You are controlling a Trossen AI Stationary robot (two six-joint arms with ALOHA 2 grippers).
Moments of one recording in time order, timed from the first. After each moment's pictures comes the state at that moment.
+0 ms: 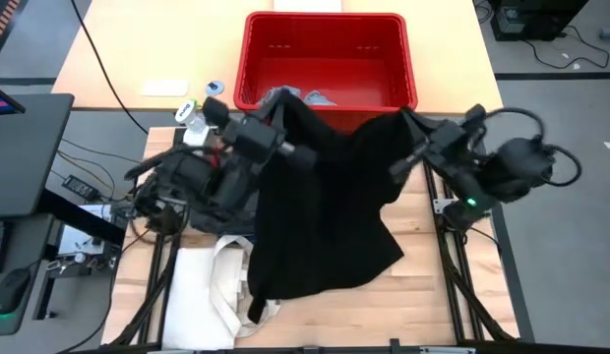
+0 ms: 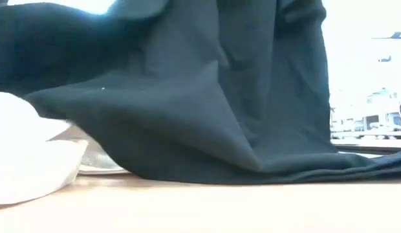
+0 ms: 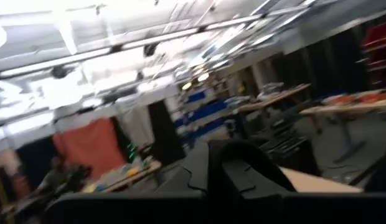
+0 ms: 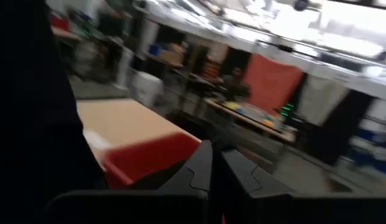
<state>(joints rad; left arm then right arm) -0.34 1.91 2.35 0.74 -1.28 1.45 0.50 1.35 1.78 -0.05 1.49 -0.68</state>
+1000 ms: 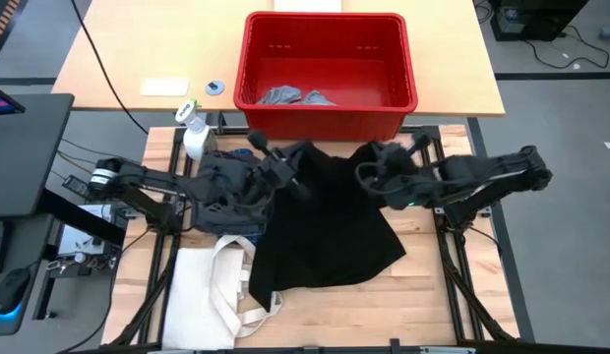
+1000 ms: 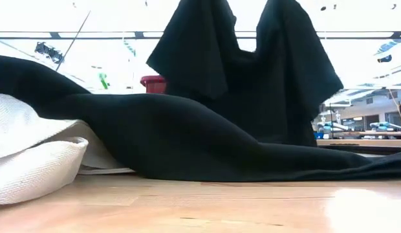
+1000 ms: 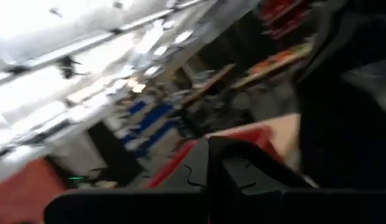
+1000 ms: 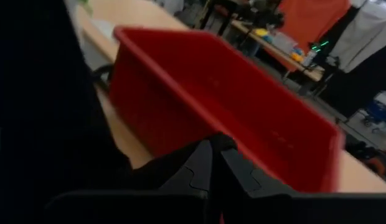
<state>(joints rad) -0.13 1.46 1.22 0.51 -0.86 0.78 0.25 1.32 1.52 -1.08 1.15 0.42</state>
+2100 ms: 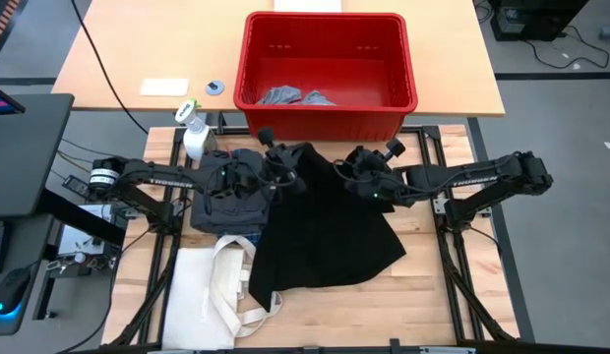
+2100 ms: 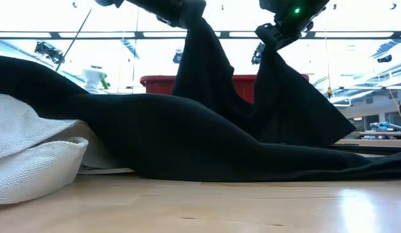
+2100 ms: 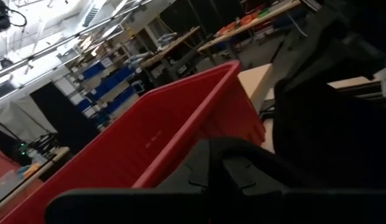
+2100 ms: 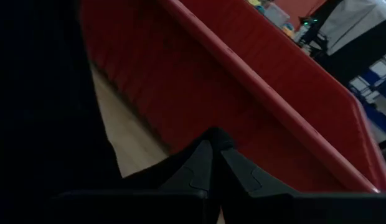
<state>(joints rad) 0.06 1.45 1.04 0.38 -0.64 0.50 0.03 1.31 1.04 -0.56 1.05 0.22</state>
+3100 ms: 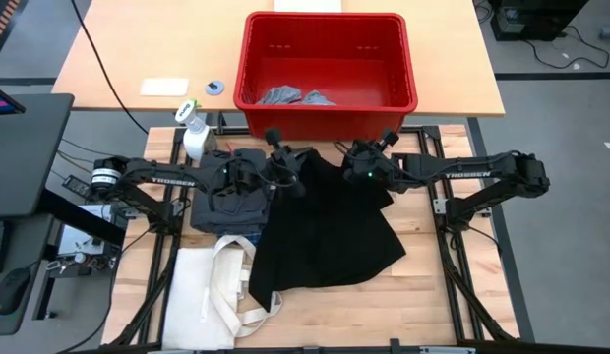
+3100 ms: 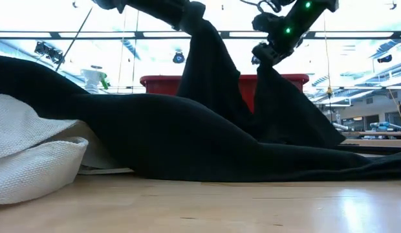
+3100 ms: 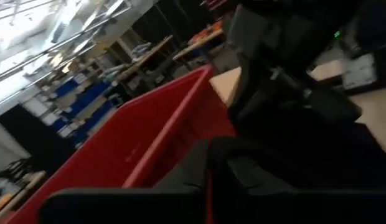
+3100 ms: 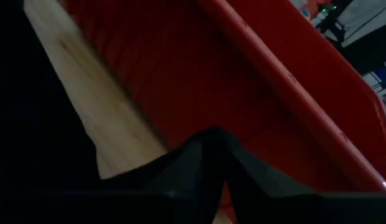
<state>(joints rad) 0.09 1.46 1.04 0.37 -0.50 0.56 -0.15 1.33 0.99 -0.43 0.88 0.03</state>
